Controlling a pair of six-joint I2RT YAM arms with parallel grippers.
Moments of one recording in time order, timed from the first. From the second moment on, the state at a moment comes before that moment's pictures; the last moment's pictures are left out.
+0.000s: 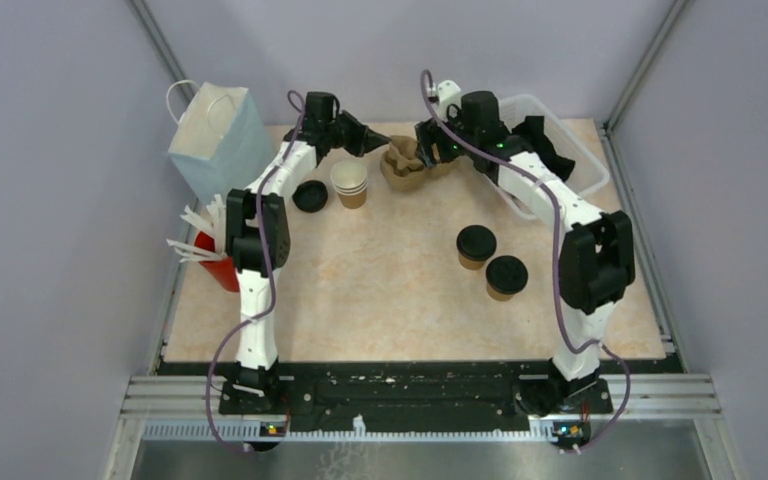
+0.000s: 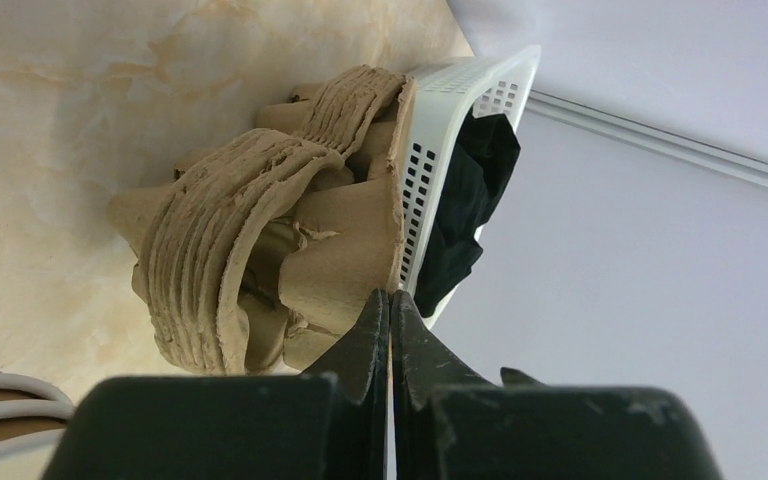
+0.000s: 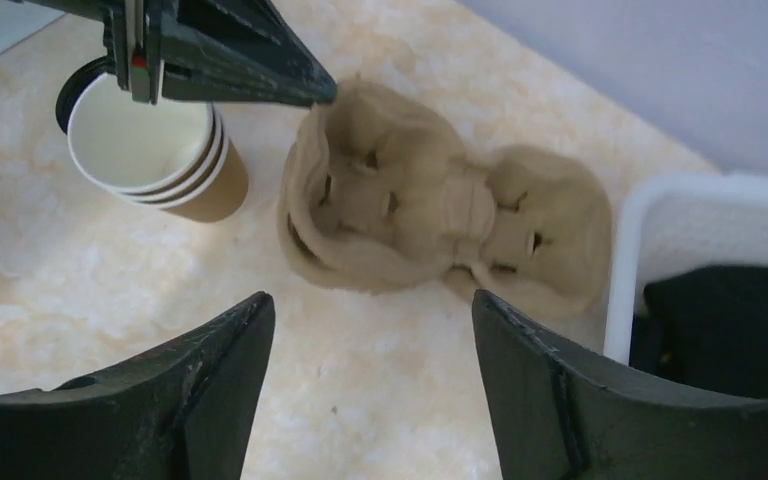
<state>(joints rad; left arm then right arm) -0.22 2.30 2.02 -0.27 0.56 -1.29 0.43 1.87 1.68 -0.29 -0.21 -0.07</state>
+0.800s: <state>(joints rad) -0.20 2.29 2.01 -0.30 0.57 -1.25 0.51 2.18 1.92 -0.18 -0.32 -0.22</state>
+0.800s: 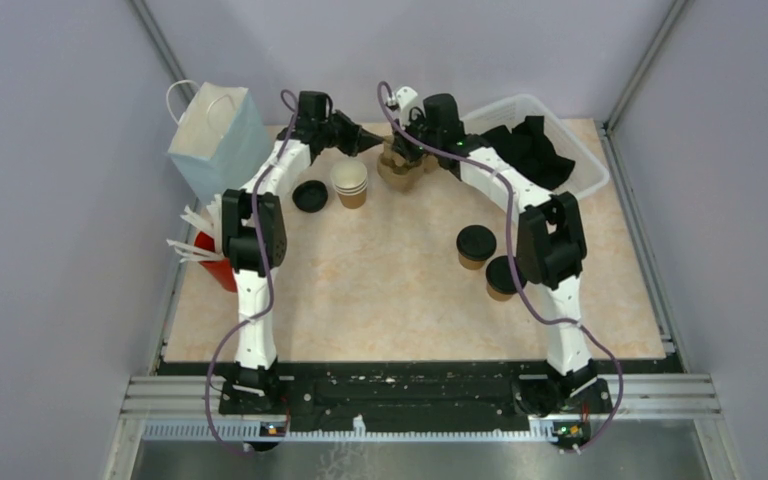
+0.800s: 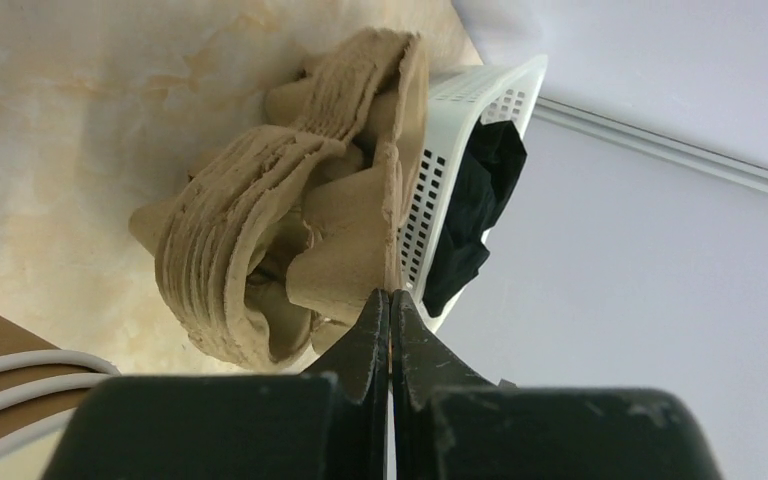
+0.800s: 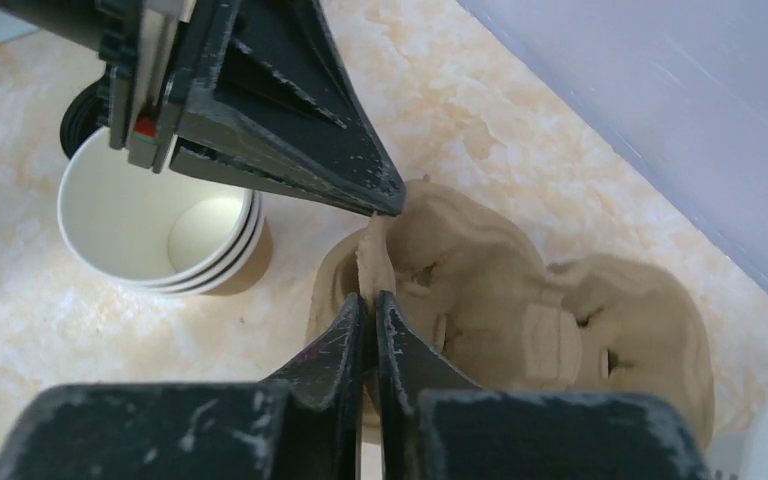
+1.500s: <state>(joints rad) -0.17 2.15 2.10 -0.37 0.64 -1.04 0.50 2.17 2.05 -0.26 -0.26 -0.31</state>
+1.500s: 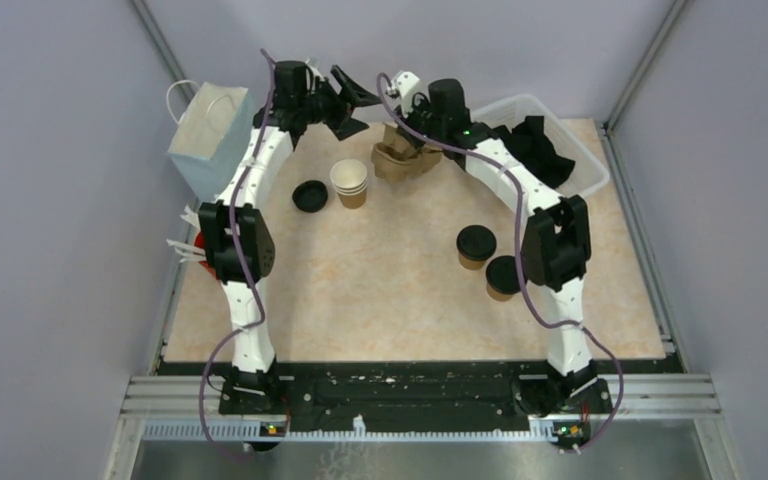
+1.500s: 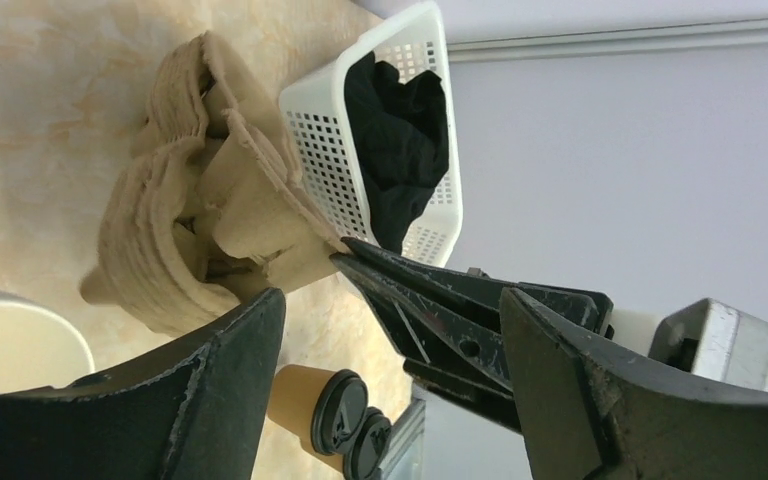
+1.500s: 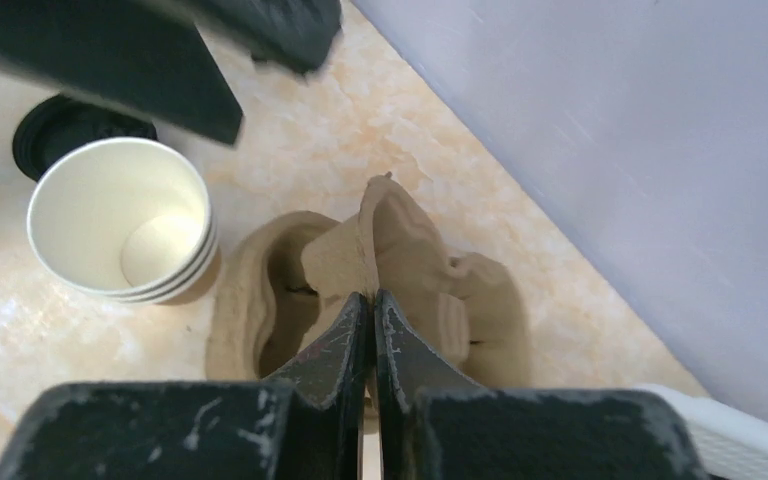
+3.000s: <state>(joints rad) -0.33 2.31 2.22 -0.63 0.50 -0.68 0.41 1.94 1.64 -0.21 -0.65 -0.73</state>
